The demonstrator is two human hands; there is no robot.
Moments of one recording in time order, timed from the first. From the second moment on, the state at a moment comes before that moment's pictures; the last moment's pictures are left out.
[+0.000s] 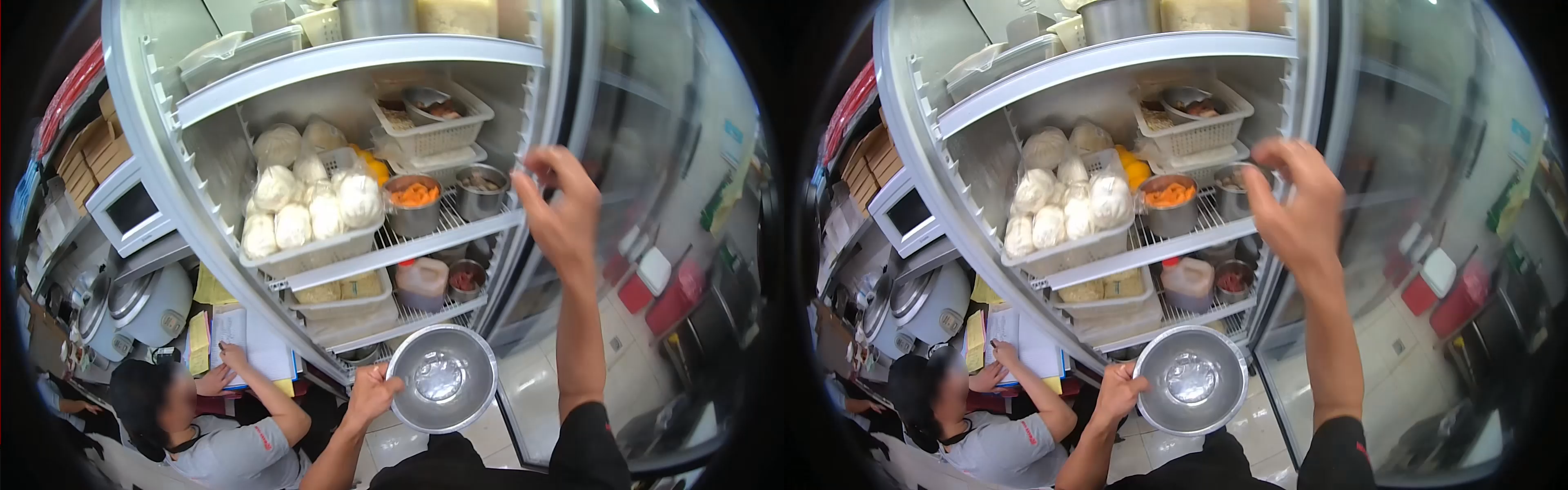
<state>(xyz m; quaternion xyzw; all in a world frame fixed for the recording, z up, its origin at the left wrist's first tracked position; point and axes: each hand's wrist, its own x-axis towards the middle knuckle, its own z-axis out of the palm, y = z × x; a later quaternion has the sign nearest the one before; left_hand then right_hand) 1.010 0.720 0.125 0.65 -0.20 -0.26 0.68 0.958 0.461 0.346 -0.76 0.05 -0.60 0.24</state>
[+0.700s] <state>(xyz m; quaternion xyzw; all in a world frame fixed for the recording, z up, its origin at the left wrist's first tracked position) 1.034 0.726 0.133 0.64 -0.01 -0.19 0.74 1.195 0.380 0.398 -0.93 -0.08 -0.35 0.05</state>
